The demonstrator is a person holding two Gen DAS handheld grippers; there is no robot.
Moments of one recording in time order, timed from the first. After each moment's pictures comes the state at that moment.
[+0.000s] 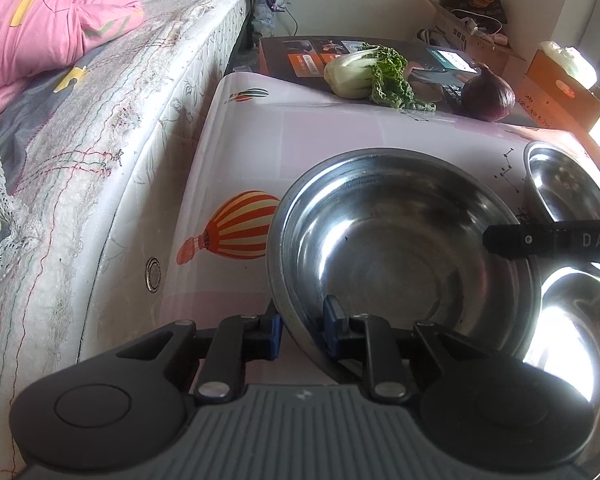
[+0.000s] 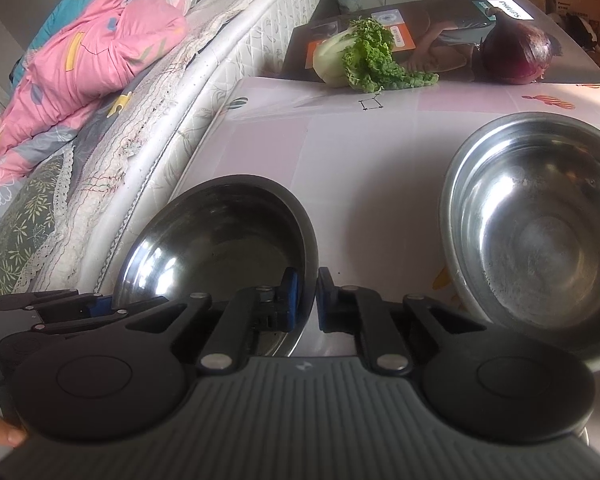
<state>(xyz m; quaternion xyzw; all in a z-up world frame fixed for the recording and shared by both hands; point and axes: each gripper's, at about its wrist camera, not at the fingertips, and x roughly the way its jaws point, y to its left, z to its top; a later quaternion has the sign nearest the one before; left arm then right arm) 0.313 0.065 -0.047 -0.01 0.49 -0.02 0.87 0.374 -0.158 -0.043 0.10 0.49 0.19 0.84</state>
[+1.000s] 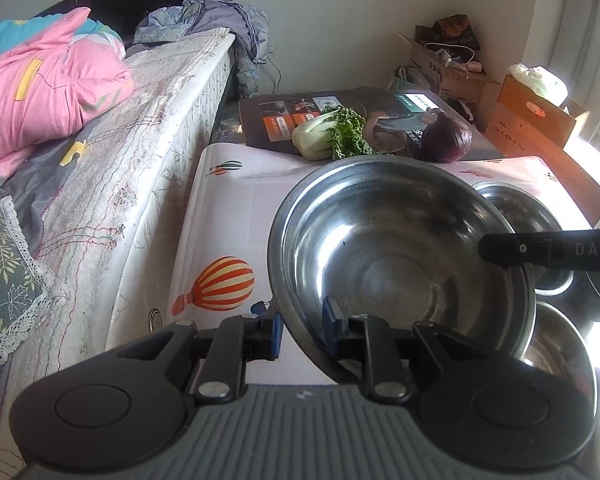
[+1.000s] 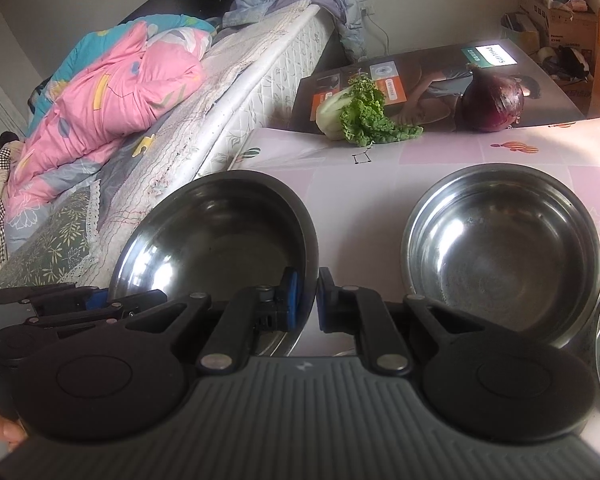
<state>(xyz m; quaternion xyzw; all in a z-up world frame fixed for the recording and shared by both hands) 0.290 0.022 0.017 0.02 0.43 -0.03 0.90 0.340 -0.208 0.015 0.12 0.43 0.20 0.87</state>
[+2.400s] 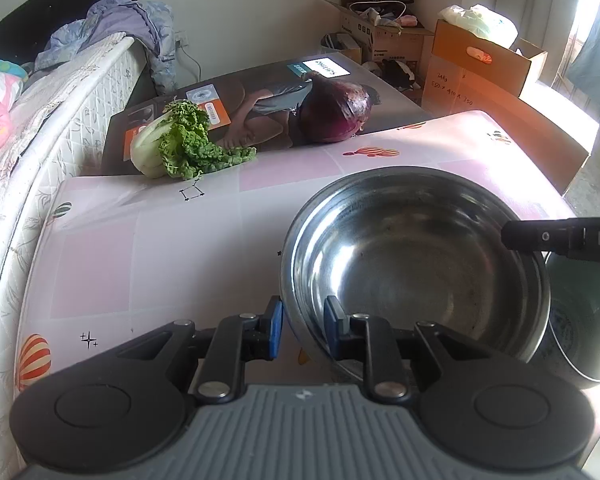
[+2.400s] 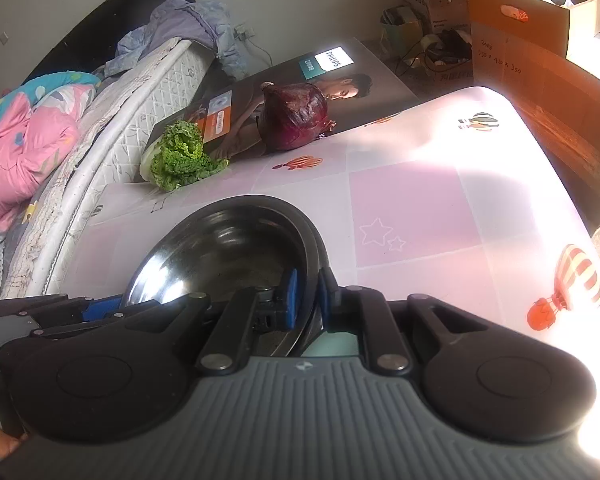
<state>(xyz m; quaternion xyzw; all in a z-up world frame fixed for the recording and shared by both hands) 0.376 -0.147 -0.042 0.08 0.46 -0.10 0.88 0.382 -0.380 -0.038 0.15 0.44 0.06 0.88</state>
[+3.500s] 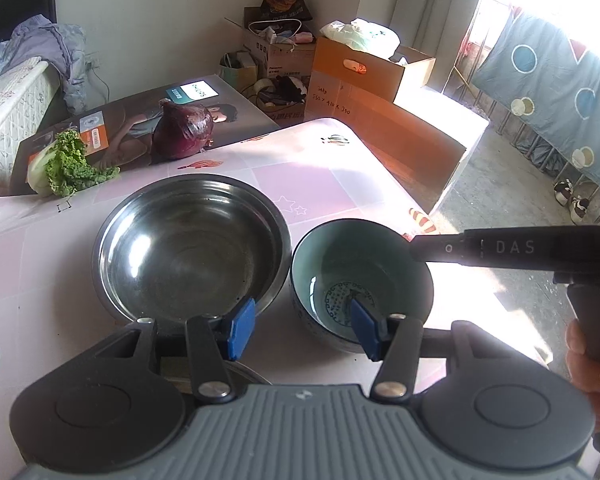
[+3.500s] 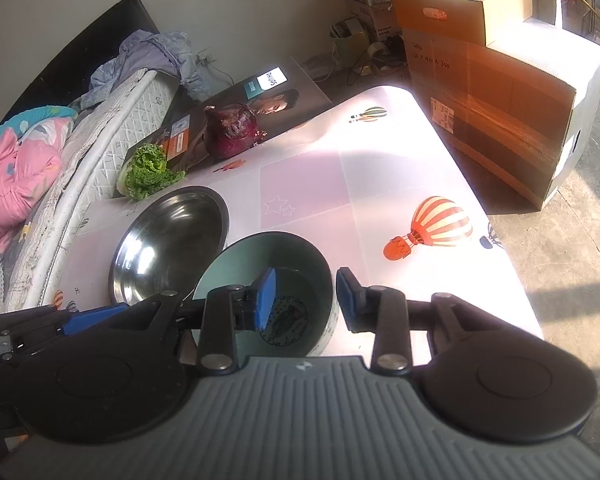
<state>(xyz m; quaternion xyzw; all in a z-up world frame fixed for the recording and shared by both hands) 0.293 -0.233 -0.007 0.04 0.44 -0.23 0.87 0.281 -0.474 -0.019 0.19 0.42 0.01 0.88</state>
